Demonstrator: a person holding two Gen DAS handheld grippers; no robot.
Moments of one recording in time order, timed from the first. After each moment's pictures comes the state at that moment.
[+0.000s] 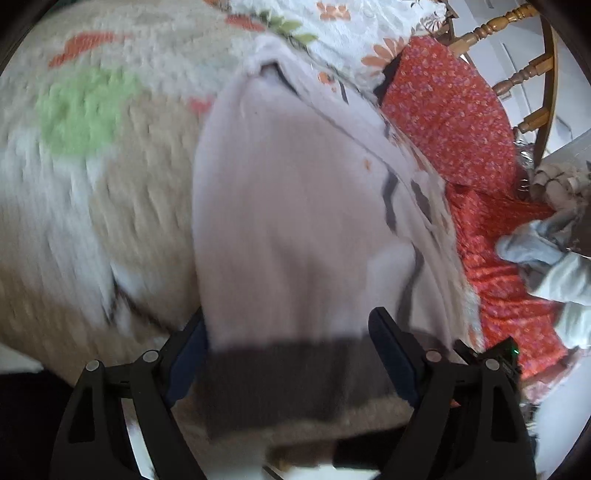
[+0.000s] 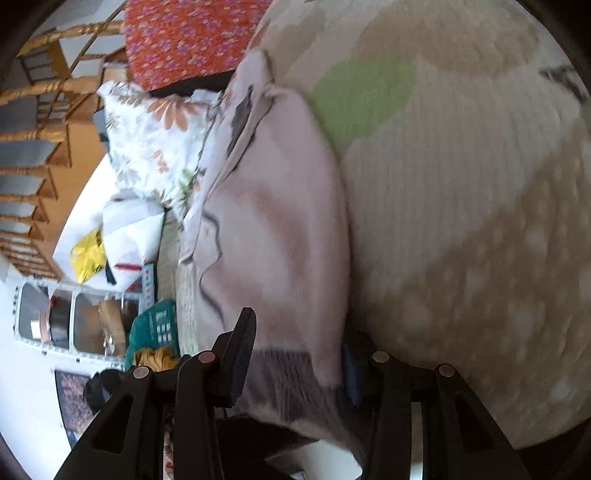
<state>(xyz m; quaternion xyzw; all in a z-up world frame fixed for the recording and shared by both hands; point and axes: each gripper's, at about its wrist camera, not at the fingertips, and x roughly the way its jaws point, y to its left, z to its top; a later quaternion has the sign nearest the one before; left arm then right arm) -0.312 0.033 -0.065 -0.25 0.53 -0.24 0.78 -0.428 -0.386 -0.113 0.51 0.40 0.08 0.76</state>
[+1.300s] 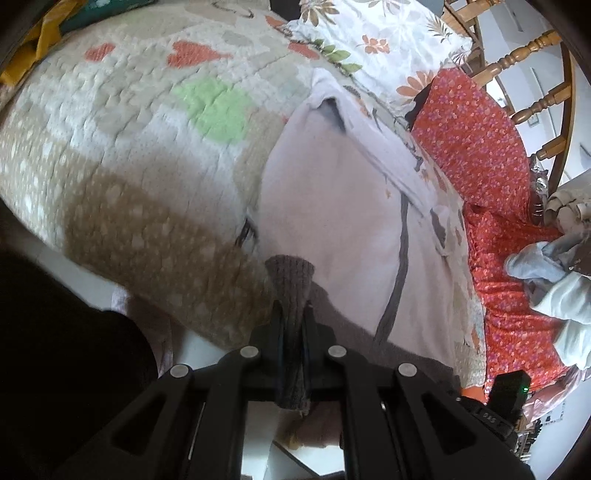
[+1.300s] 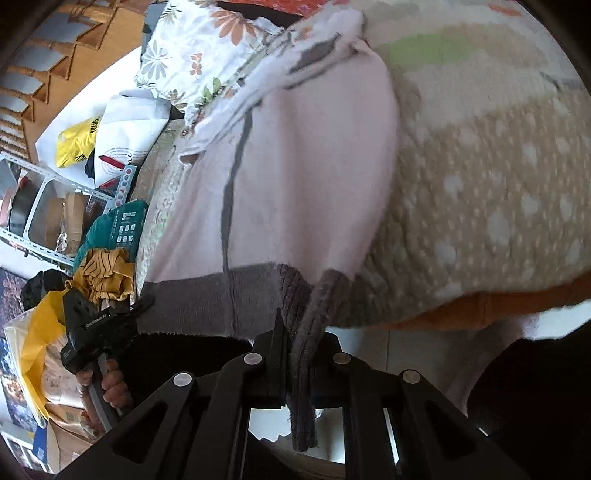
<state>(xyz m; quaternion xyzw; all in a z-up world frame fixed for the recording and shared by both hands) -0.373 0.108 -0.021 -0.26 0.52 -0.16 0.79 -0.484 -0.306 -0.073 0.33 0.46 0.10 0.81</state>
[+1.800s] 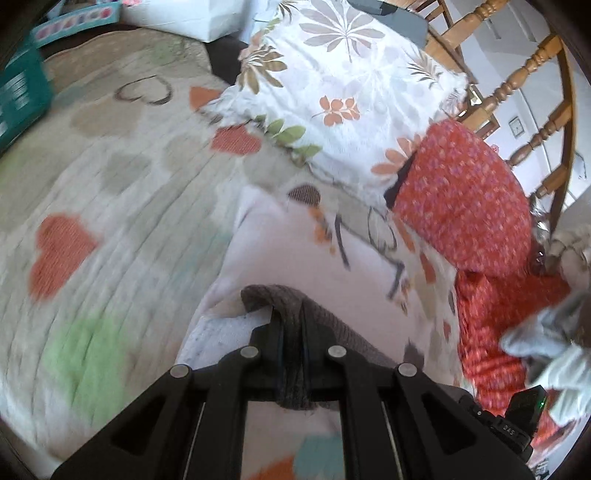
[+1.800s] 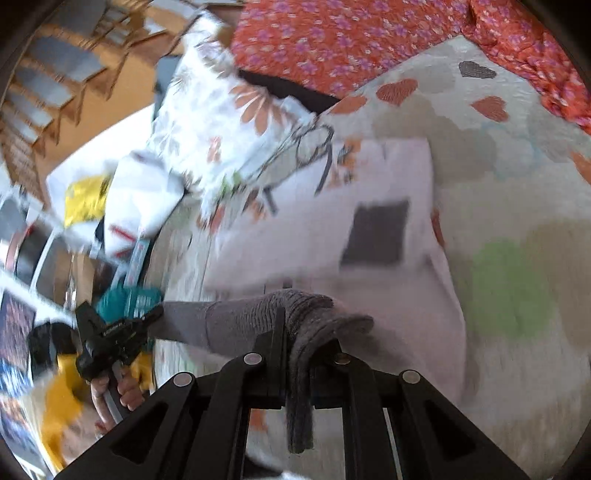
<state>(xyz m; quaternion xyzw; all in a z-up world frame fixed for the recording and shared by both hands) -0.139 0.049 0.046 -0.25 0.46 -0.16 0.84 -0.287 -0.370 0.017 0.36 0.39 0.06 0.85</state>
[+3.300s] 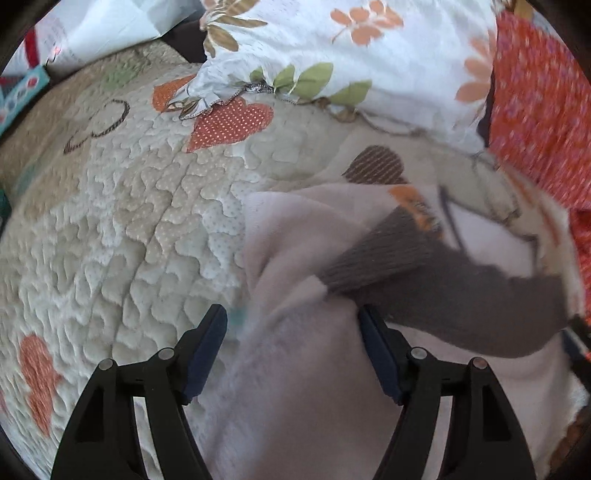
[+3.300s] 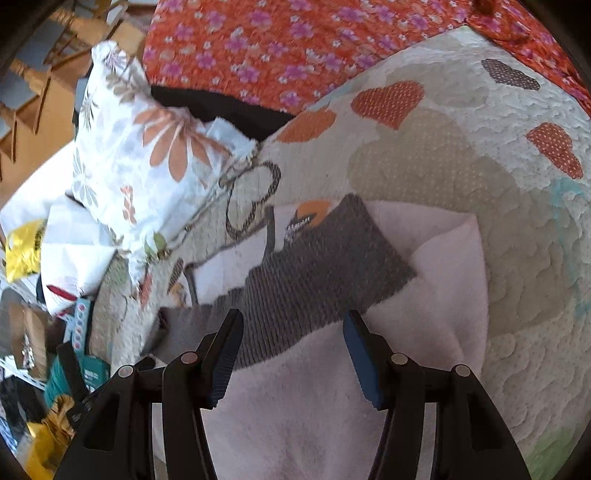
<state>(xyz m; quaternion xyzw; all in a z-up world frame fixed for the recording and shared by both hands) -0.024 -0.022 -0.052 -0.03 0.51 -0.06 0.86 -0.148 -0.401 -0.039 0.34 0.39 0.00 0.86</state>
